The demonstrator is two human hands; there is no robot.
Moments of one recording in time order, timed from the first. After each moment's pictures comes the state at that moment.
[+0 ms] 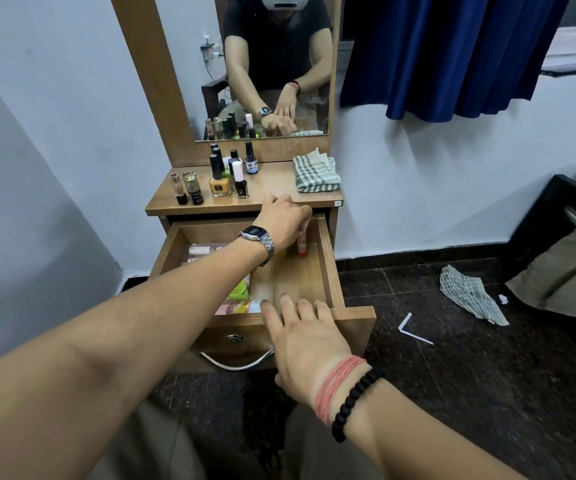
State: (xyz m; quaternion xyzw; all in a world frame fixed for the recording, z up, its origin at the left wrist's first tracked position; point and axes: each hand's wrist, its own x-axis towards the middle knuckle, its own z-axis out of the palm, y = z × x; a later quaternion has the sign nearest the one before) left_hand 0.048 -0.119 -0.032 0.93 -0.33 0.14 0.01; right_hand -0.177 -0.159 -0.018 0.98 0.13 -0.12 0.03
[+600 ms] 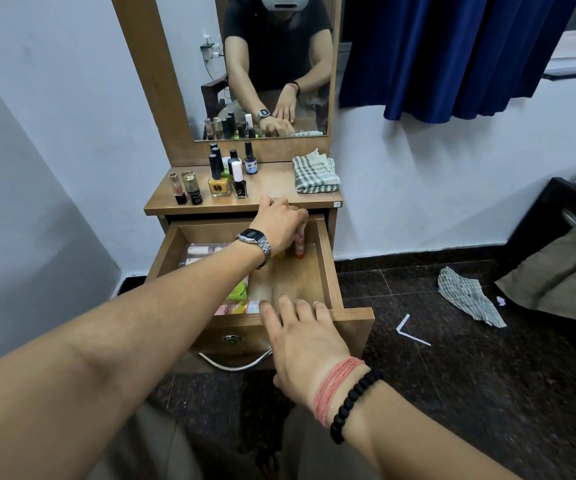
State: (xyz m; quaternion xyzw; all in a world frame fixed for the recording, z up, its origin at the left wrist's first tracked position) left_hand 0.047 -0.114 -0.037 0.93 -0.34 0.15 0.01; right_hand -0.177 -0.160 -0.016 0.98 0.13 -0.13 0.03
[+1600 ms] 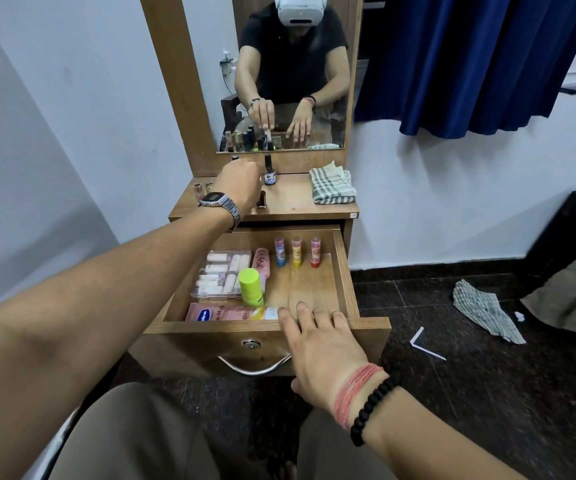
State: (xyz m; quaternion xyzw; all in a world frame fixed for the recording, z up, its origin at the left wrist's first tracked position) left_hand 0.075 -0.046 0.044 0.95 -0.18 0.23 0.06; right_hand -0.176 -0.159 -0.015 0.98 0.13 -0.14 0.04
